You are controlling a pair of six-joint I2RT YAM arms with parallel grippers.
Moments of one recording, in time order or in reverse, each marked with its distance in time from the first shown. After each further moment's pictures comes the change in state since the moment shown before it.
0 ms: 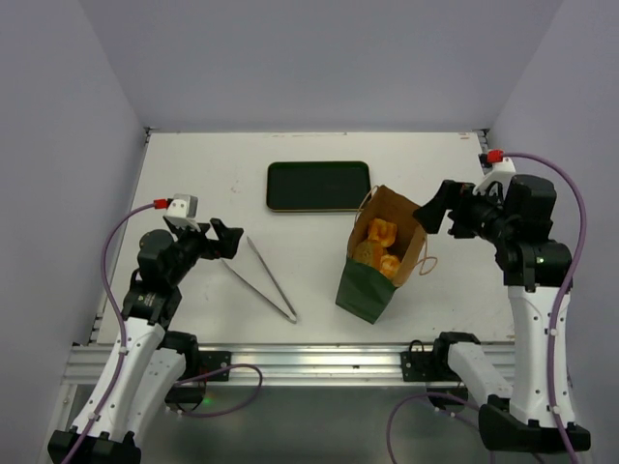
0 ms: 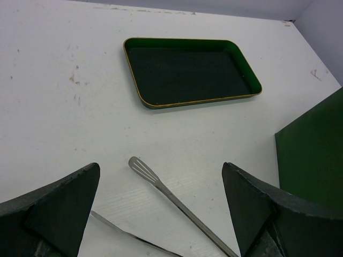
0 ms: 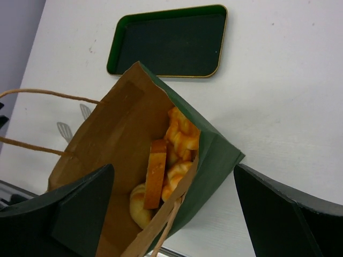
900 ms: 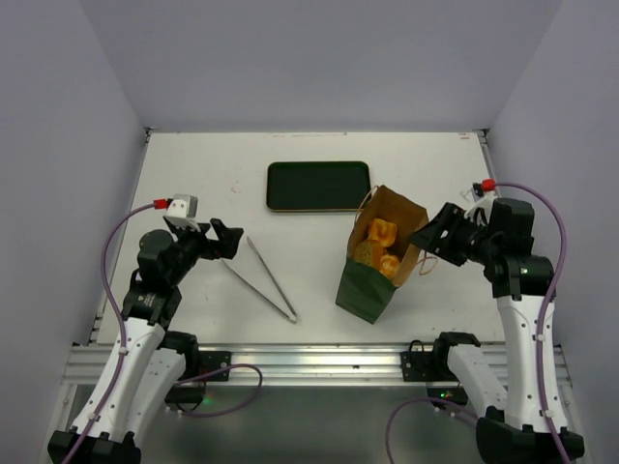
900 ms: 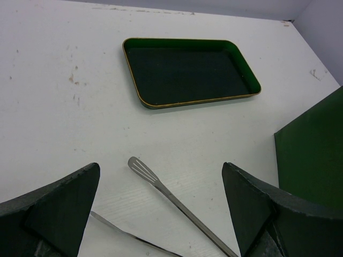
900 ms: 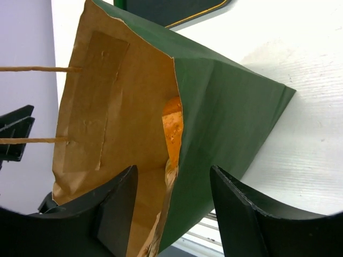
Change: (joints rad) left arm 0.000 -0.002 0.000 0.000 0.003 0.000; right arm -0.002 -0.071 -0.216 -0.051 -0.048 0.332
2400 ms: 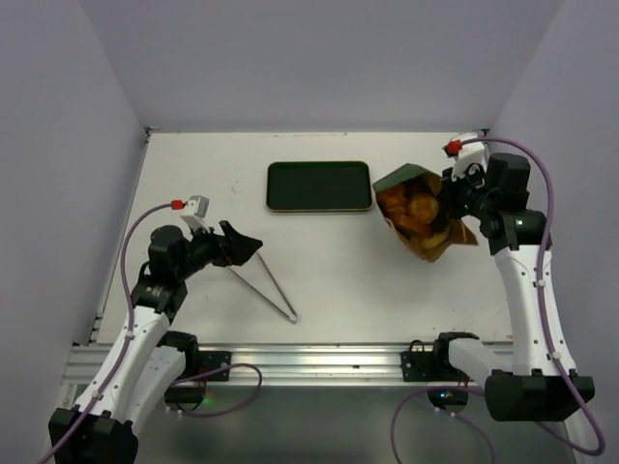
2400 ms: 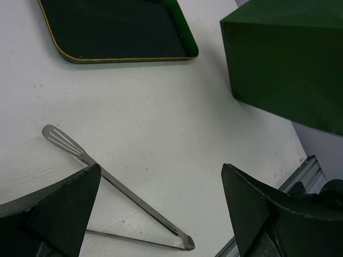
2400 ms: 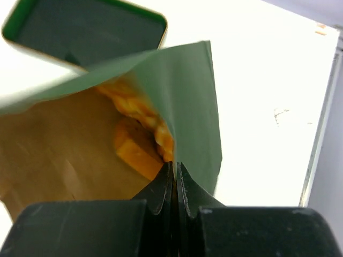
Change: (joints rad) left arm -0.003 0.095 -0.037 0.039 0.261 -0.220; right arm 0.026 0.250 0.212 0.193 0.203 -0.734
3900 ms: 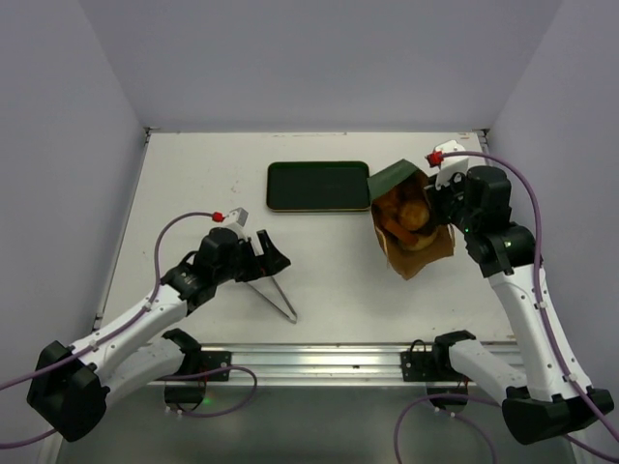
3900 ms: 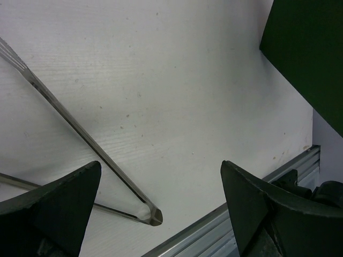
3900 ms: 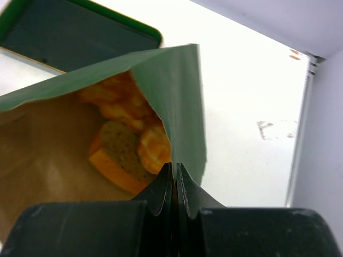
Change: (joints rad) left arm -0.426 0.241 0.047 -0.108 -0.386 -0.315; right arm 0.254 -0.093 -0.108 0.108 0.258 0.028
